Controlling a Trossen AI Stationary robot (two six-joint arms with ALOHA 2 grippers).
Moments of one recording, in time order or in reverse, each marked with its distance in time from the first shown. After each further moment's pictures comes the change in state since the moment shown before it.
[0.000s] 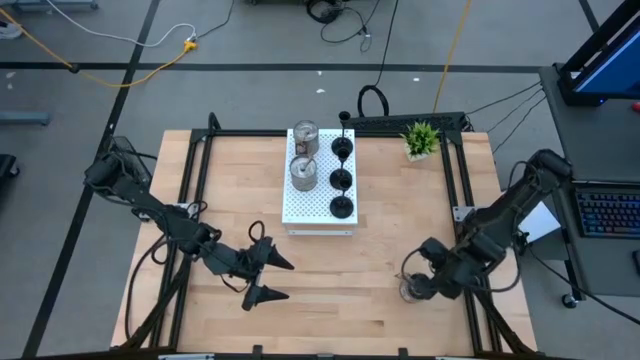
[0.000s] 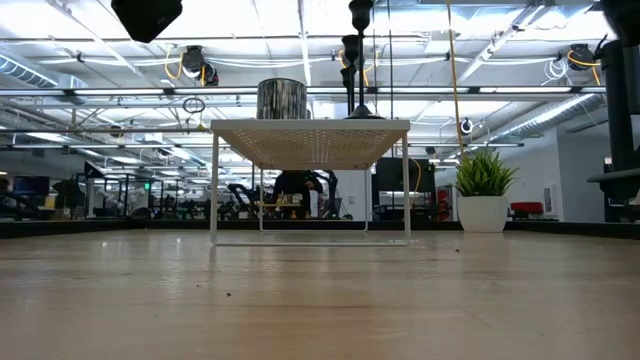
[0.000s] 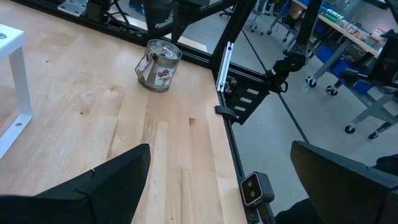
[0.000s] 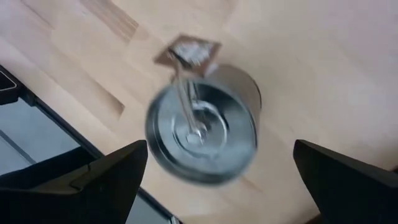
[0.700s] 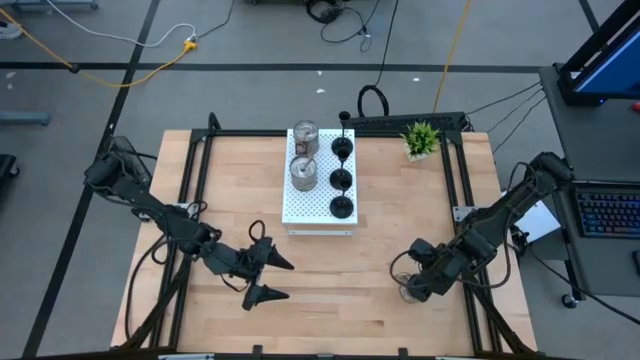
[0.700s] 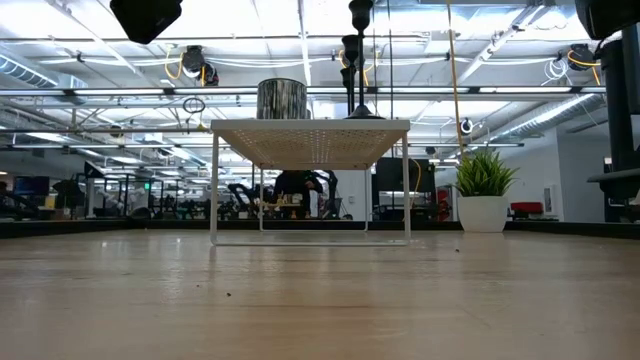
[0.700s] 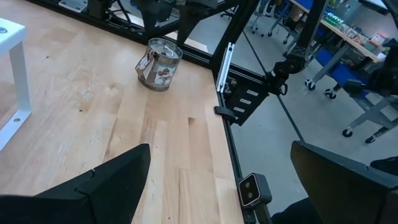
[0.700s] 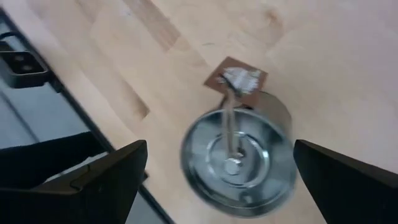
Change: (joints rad) left arm 0.000 0.000 0.000 0.000 0.000 -0.026; right arm -0.076 0.028 0.000 0.109 0.002 -0.232
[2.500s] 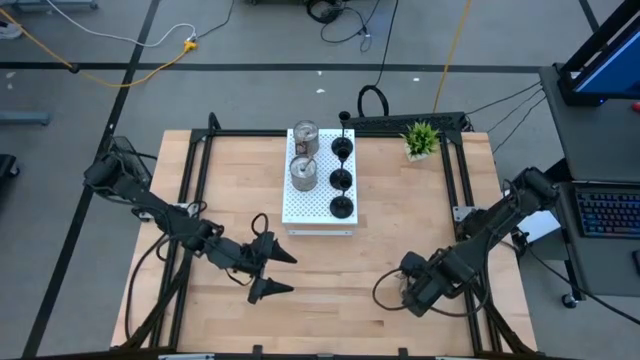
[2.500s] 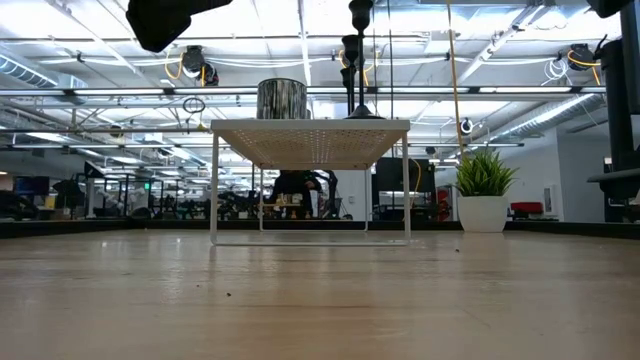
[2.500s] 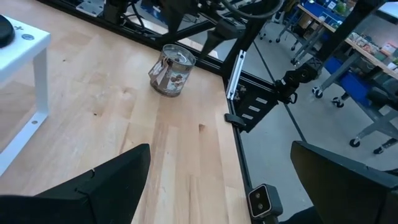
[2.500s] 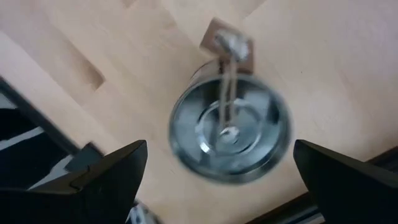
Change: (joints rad) left arm 0.046 0.000 0.000 -0.001 0.007 -0.012; right arm 0.002 0.294 0.294 -0.333 -0.088 -0.094
